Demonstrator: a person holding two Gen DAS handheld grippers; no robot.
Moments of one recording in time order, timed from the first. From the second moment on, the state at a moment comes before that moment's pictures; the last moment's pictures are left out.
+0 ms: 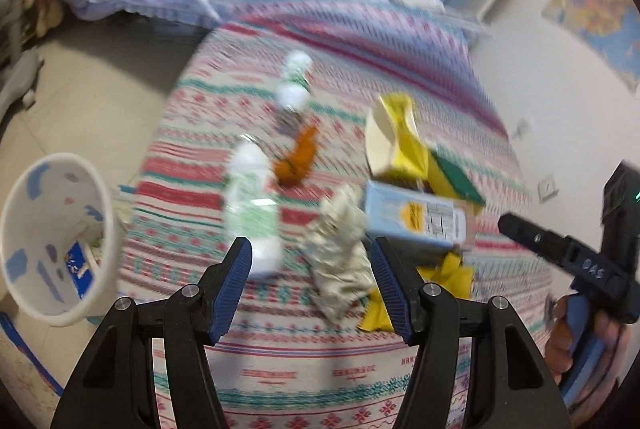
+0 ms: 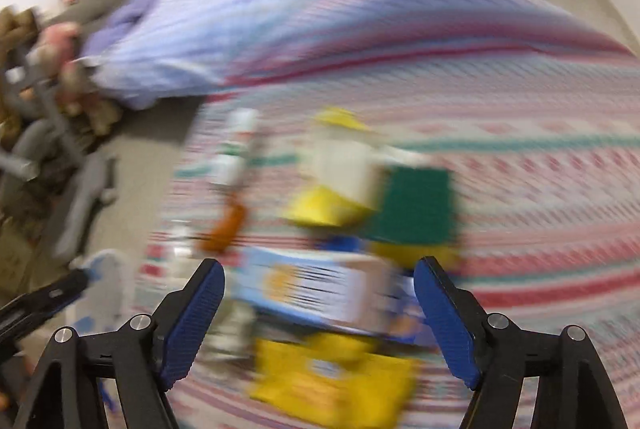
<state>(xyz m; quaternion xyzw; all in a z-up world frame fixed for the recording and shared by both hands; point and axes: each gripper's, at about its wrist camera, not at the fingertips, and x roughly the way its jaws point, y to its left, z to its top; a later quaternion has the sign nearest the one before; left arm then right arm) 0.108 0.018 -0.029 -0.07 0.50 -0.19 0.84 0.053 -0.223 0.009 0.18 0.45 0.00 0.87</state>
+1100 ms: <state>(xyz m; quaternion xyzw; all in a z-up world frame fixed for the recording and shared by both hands) 0.112 0.028 -0.024 -0.14 0.49 -0.22 0.83 0.040 -0.224 -0.066 0.20 0.58 0.04 0.79</state>
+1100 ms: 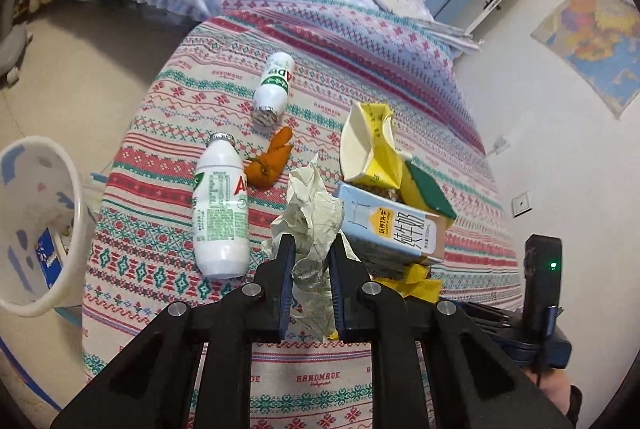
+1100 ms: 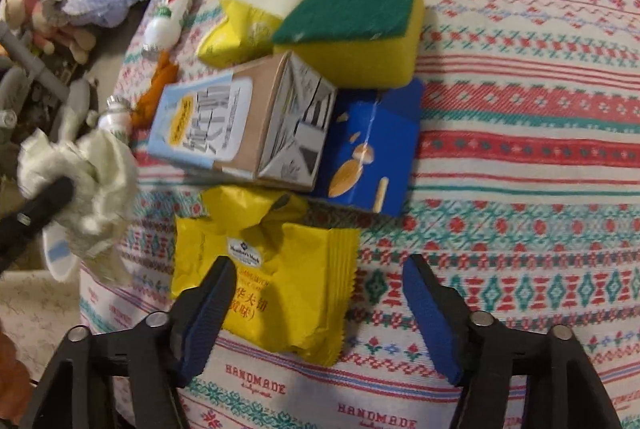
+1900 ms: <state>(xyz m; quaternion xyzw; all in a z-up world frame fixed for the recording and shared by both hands) 0.104 0.088 -0.006 -0.19 0.46 -0.20 0.85 0.024 -0.177 0.009 0.13 0.48 0.12 0.86</state>
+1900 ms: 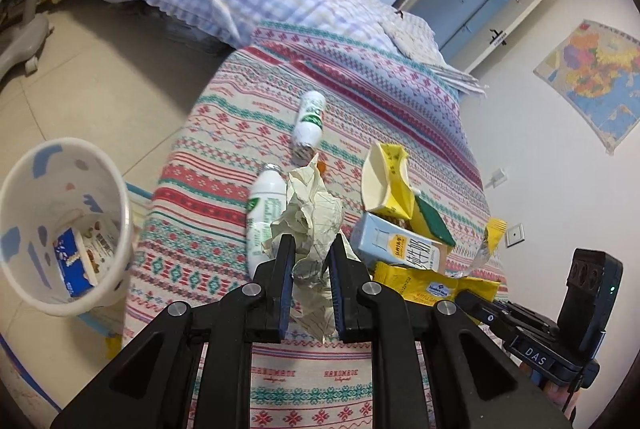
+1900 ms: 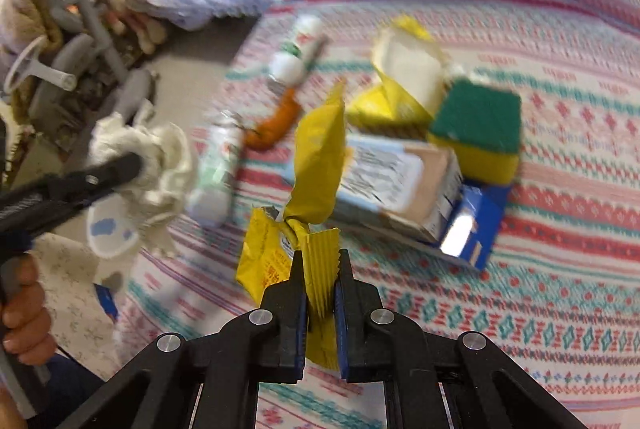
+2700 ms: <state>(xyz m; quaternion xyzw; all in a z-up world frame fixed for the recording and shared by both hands) 0.116 0.242 -0.044 -0.29 0.49 -0.01 0.82 0.044 -0.139 0.032 0.17 0.39 0.10 0.90</state>
